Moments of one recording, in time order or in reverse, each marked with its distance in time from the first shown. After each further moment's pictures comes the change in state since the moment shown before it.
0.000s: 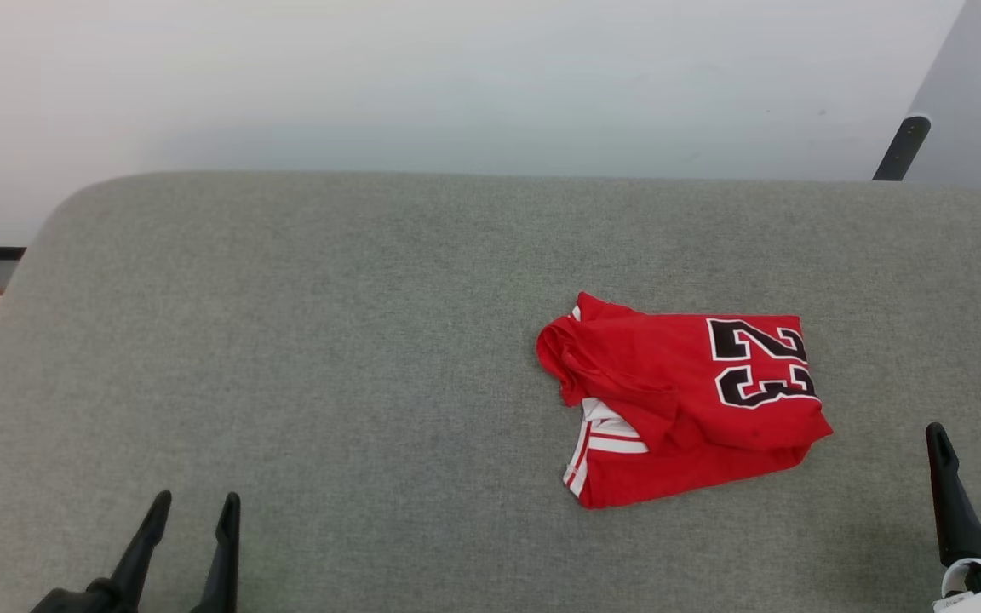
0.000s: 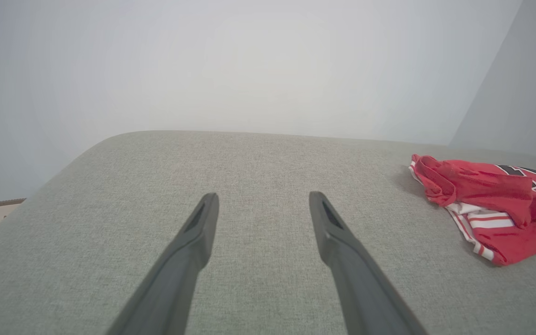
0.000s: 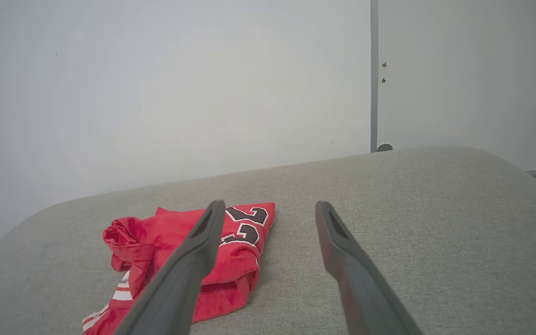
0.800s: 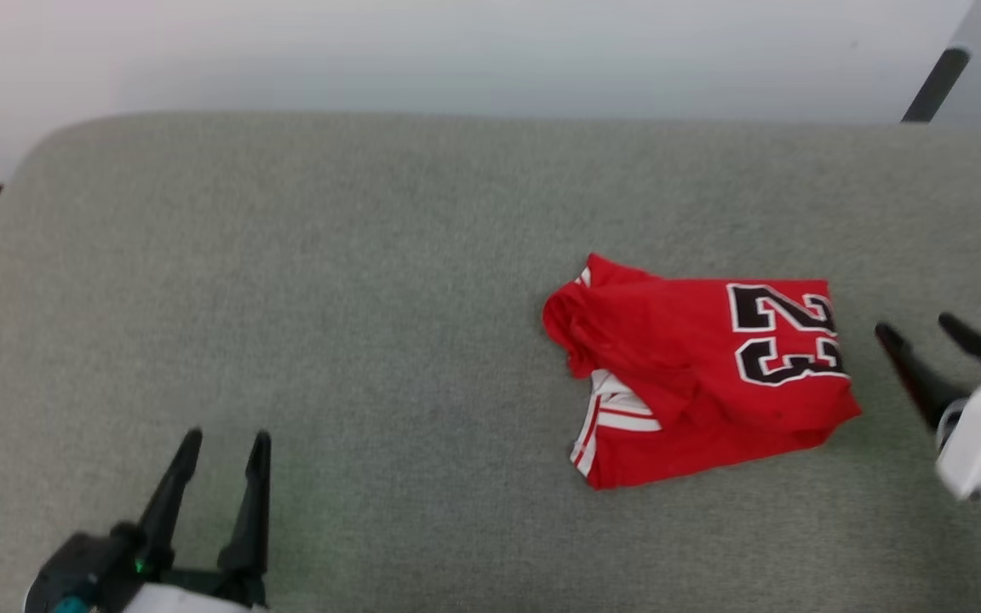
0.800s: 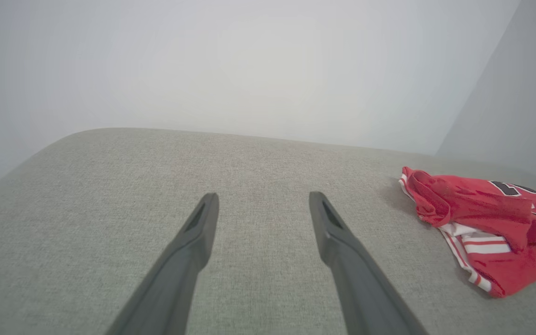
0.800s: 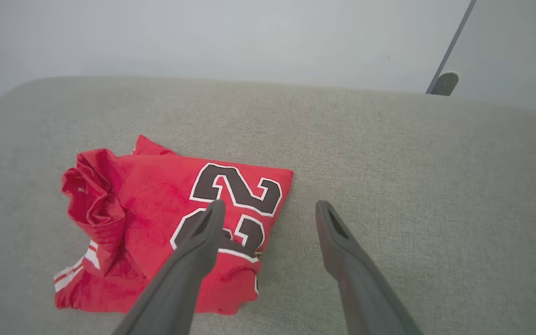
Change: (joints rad) left arm -0.103 -0.038 -0.034 -0.005 -0.017 0.000 0.000; right arm -0.349 -0.146 0.098 0.041 0.026 0.000 0.591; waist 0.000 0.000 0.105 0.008
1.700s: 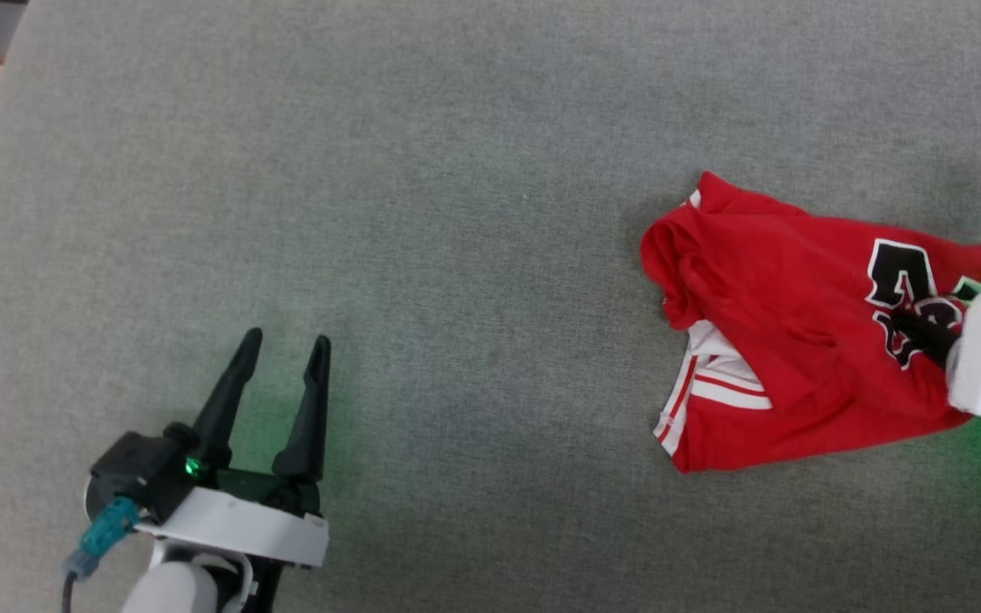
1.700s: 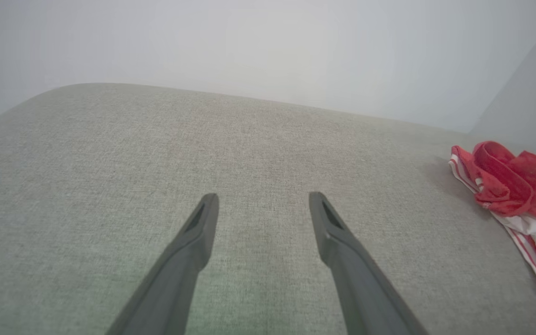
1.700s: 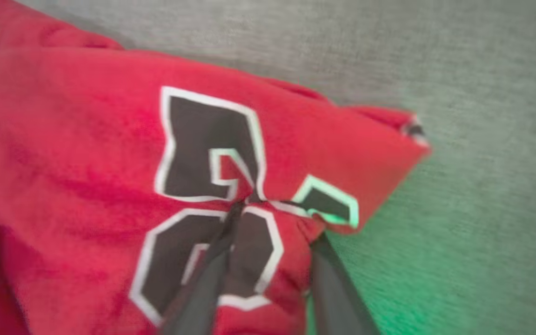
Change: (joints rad) left arm -0.222 -0.019 -0.111 0.064 -0.034 0.000 0.000; right arm -0.232 0.113 -0.125 0.088 -0.066 -0.001 0.603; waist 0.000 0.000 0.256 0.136
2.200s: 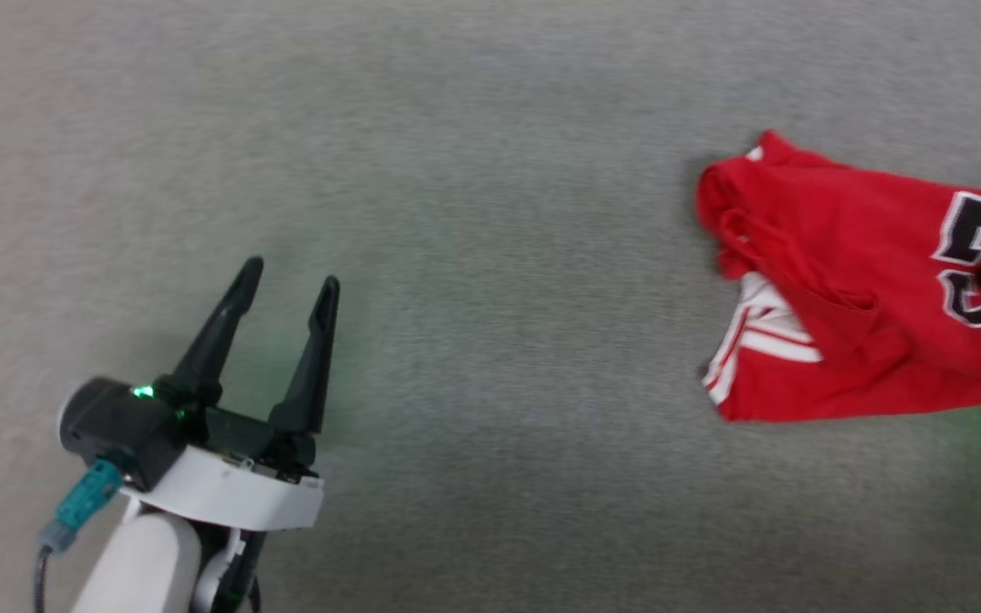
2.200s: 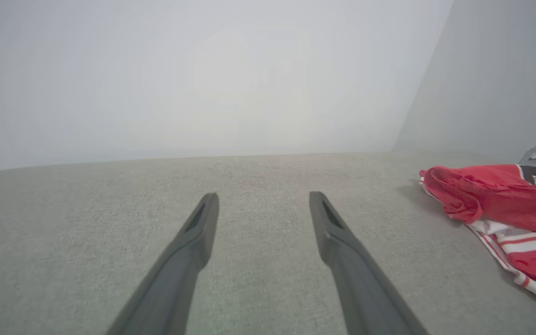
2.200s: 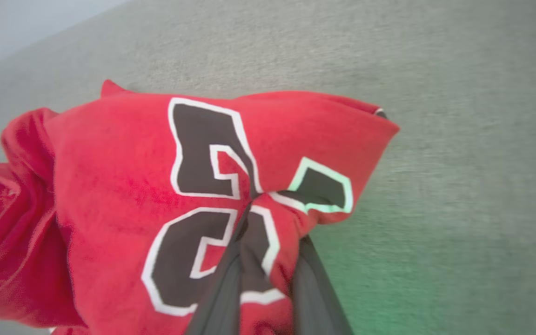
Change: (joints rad) left arm -0.082 0.076 -0.049 -0.098 0.029 0.000 0.000; right arm 0.067 0.000 -0.151 -0.071 0.102 0.001 -0.234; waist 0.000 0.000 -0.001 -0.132
